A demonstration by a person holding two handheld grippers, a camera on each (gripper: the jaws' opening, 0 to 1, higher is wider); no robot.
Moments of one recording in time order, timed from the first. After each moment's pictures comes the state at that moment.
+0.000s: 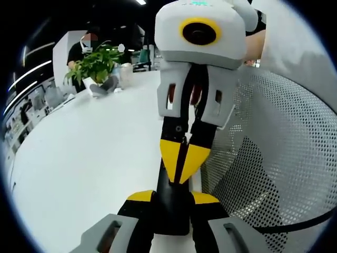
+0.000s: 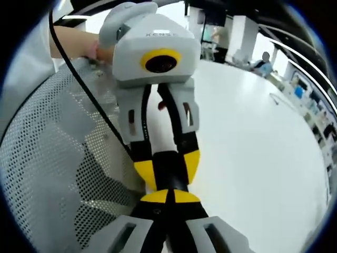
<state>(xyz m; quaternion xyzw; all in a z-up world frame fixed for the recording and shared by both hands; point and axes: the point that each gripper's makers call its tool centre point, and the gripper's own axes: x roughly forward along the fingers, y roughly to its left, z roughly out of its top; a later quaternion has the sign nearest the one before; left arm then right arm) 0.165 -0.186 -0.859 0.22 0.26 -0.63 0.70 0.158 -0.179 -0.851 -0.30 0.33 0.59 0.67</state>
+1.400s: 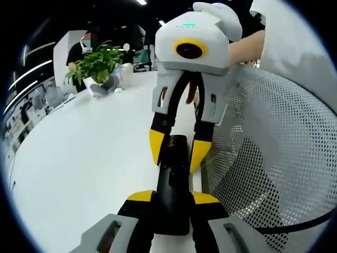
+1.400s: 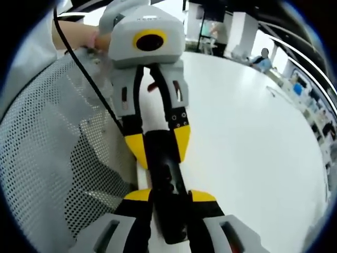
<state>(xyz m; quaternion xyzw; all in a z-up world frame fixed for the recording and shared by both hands) 0.165 -0.186 -0.859 0.22 0.26 -0.63 0.70 0.166 -0.208 -0.864 -0.32 0.34 0.58 0.67</state>
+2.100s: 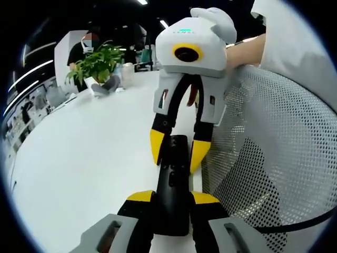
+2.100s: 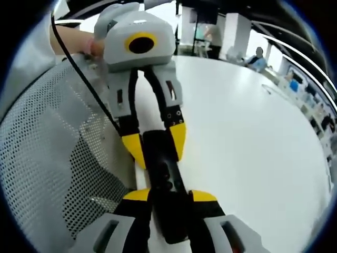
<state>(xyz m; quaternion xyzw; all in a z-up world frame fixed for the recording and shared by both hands) 0.166 -0.188 -0.859 0.22 0.26 -0.62 0.71 0.168 -0.209 -0.865 -0.29 0.33 0.58 0.68</state>
